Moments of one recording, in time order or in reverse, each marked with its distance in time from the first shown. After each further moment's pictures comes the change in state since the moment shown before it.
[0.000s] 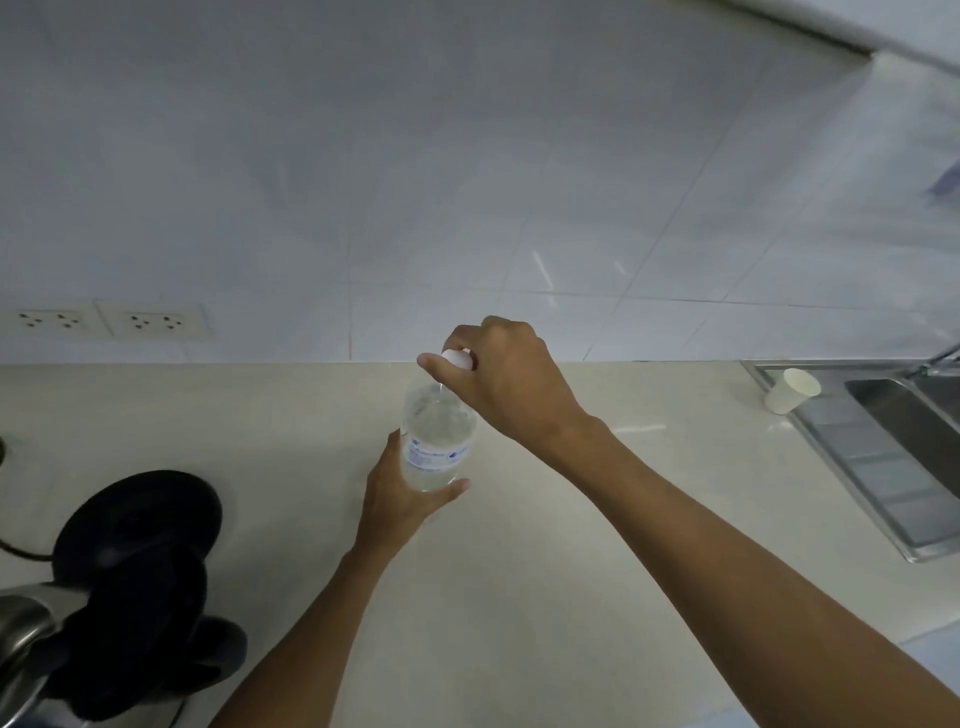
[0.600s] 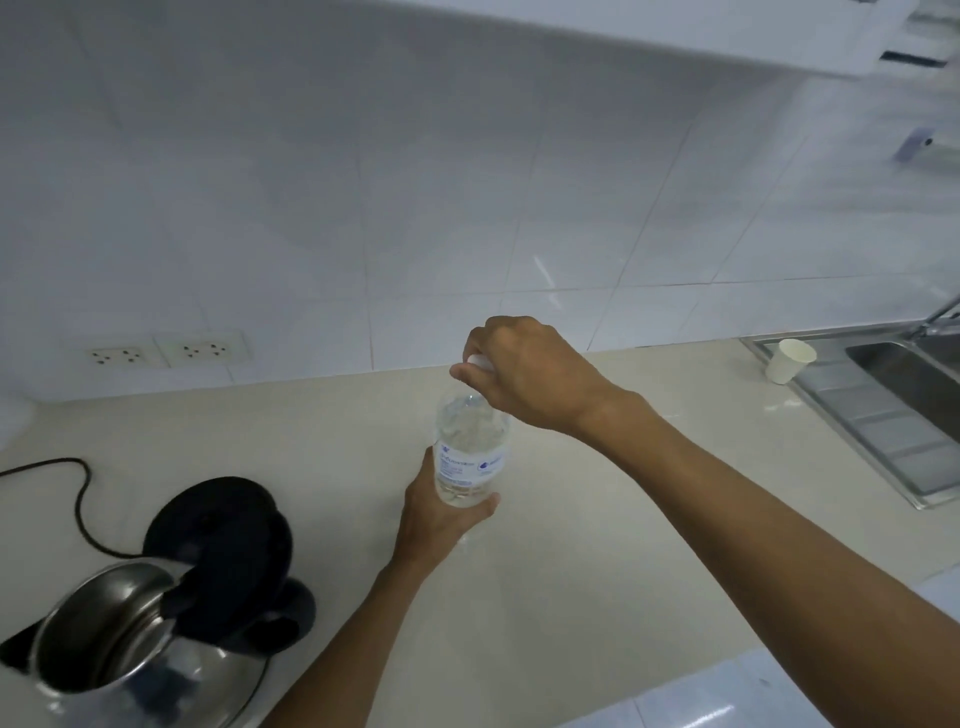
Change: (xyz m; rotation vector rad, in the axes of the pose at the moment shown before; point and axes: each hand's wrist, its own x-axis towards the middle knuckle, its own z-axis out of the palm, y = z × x) left_hand -0.059 0.021 -0.018 -0.049 -0.089 0.020; right_hand -0.042 -0.033 -0.052 -0.158 -0.134 -0.134
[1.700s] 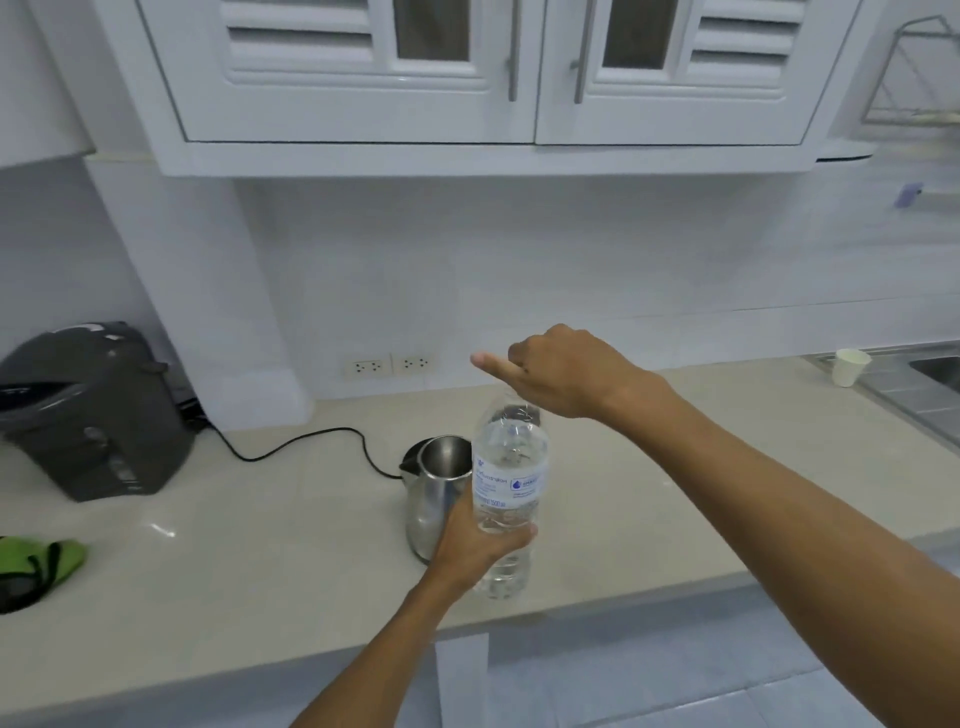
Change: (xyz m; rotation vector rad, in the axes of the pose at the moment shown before) left_hand -0.262 0.029 -0.249 -0.044 -0.085 0.087; right_hand -0.143 -0.317 -0.079 -0.061 -0.030 0.074
